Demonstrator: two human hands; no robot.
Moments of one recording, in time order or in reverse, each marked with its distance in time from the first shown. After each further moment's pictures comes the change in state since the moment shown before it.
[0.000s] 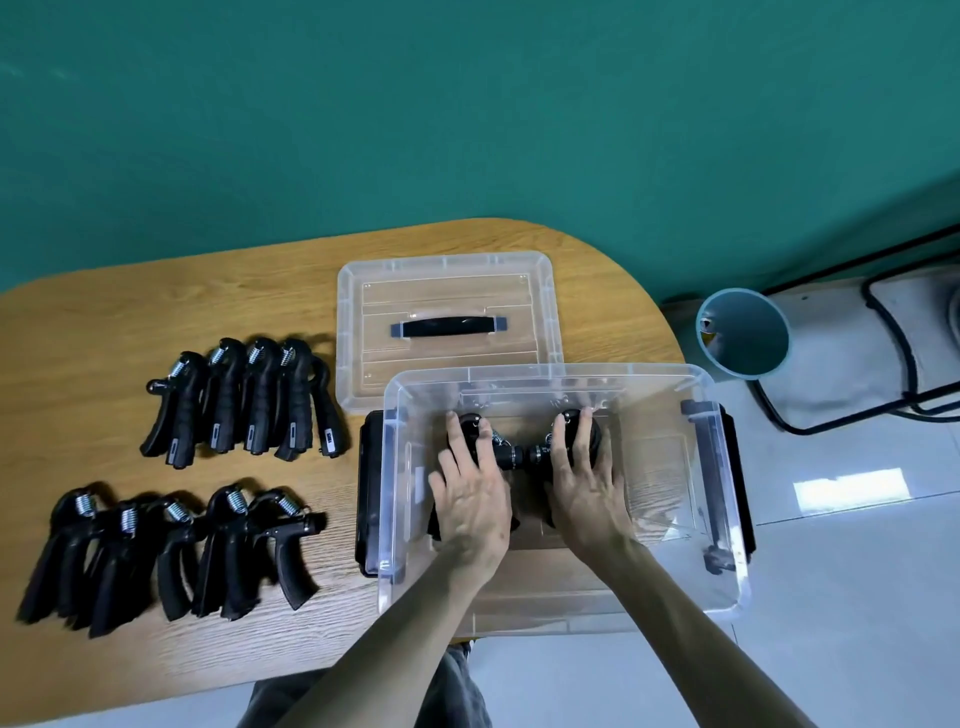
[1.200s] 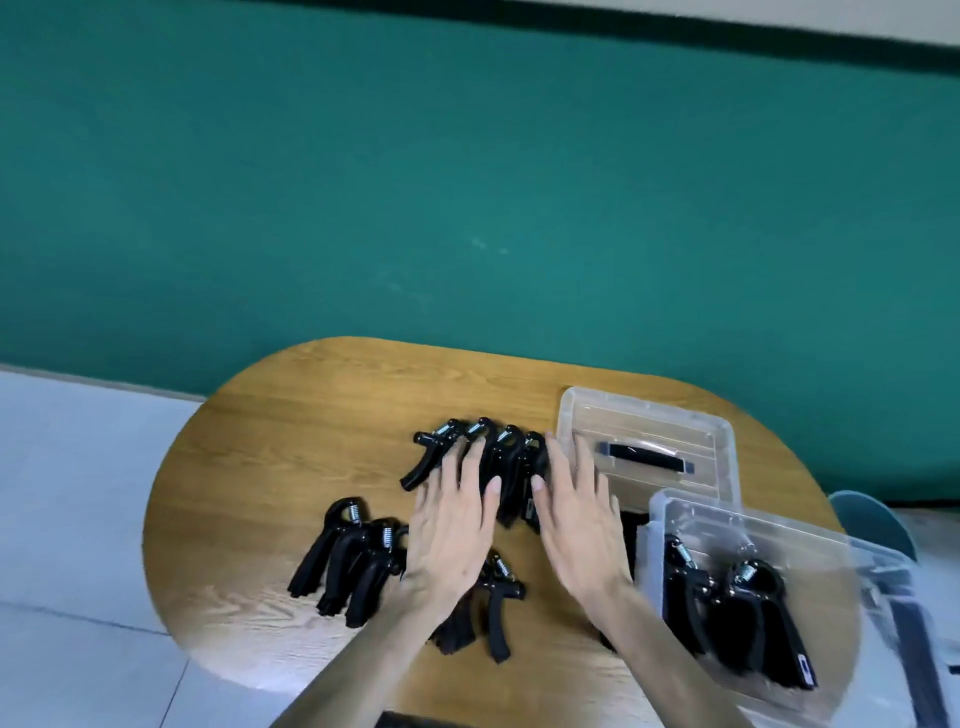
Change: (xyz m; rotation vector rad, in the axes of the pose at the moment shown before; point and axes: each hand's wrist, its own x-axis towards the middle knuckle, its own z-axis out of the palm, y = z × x) left_hand -0.027 -0.277 -0.230 -0.228 0.290 0.002; right_hand -0.041 -0.331 -0.097 0.121 0.302 -0.284
